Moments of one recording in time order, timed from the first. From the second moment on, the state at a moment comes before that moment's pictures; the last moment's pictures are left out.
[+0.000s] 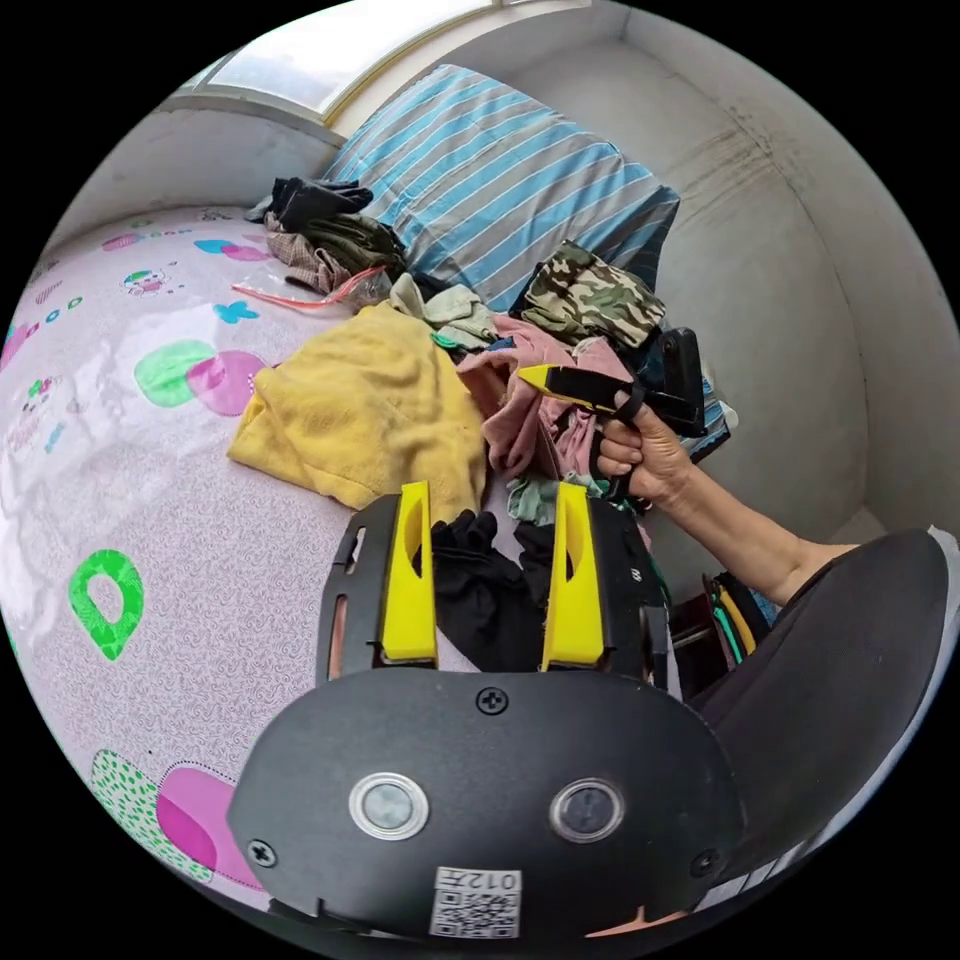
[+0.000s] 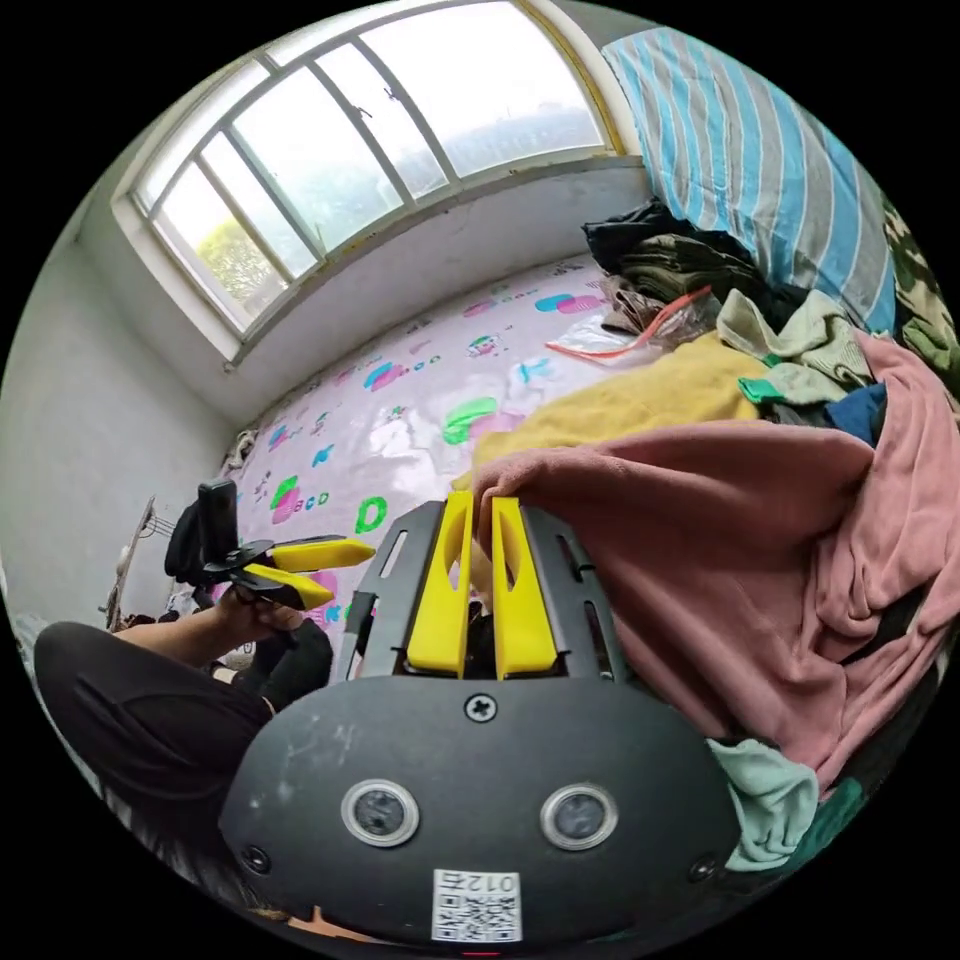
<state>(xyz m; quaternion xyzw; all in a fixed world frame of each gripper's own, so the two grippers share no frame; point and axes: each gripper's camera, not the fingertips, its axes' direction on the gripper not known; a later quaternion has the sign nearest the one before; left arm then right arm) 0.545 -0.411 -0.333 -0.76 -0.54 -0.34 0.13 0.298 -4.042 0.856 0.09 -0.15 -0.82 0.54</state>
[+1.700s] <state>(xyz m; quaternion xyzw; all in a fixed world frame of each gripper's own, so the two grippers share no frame) 0.653 -0.617 0.265 -0.81 -0.58 0.06 0.13 0.016 -3.326 1.079 0.00 -0.26 -0.92 0.31</state>
